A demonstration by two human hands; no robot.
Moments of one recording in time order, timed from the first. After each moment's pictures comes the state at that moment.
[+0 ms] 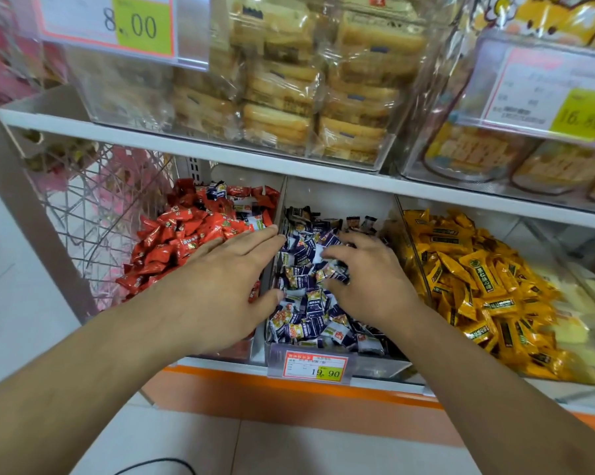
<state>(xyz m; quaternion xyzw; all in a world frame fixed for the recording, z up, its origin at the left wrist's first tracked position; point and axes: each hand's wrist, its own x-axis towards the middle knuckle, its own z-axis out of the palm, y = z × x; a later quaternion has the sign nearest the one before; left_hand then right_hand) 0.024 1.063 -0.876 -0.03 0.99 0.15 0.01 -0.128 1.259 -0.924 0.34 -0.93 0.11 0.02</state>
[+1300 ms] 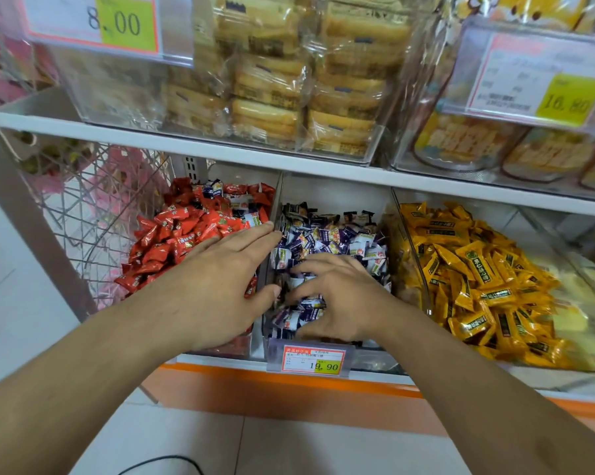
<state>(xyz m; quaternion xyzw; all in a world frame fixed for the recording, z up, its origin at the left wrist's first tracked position) 0.025 1.066 -0.875 -0.04 0.99 0.15 0.01 -0.113 1.252 -0.936 0.49 -0.86 0.07 -0.11</state>
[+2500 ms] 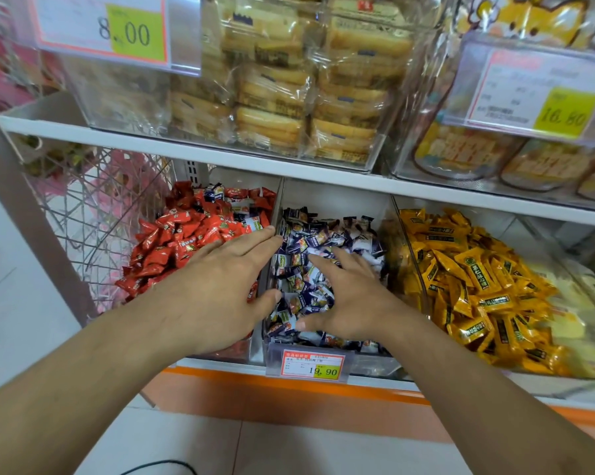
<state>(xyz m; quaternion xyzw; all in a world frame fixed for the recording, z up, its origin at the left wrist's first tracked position) 0.025 1.068 -0.871 -0.04 0.99 0.14 0.02 -0.106 1.252 -0.921 0.29 -0.92 0.13 -0.22</state>
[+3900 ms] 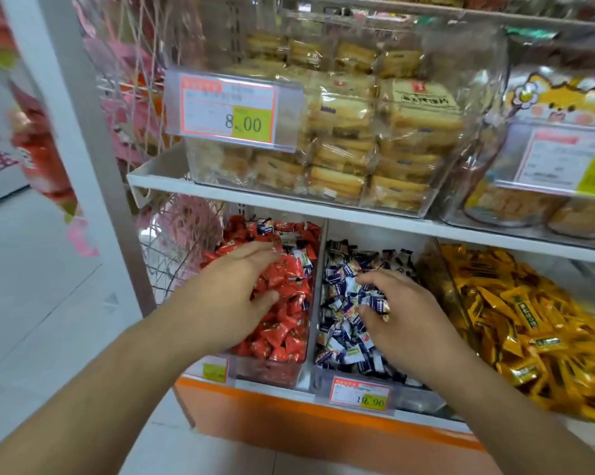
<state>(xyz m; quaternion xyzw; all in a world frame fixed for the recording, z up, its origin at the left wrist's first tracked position) 0.044 1.008 -0.867 -0.06 0.98 0.17 -0.10 -0.071 1.254 -0.883 0.31 -0.92 0.24 -0.05</state>
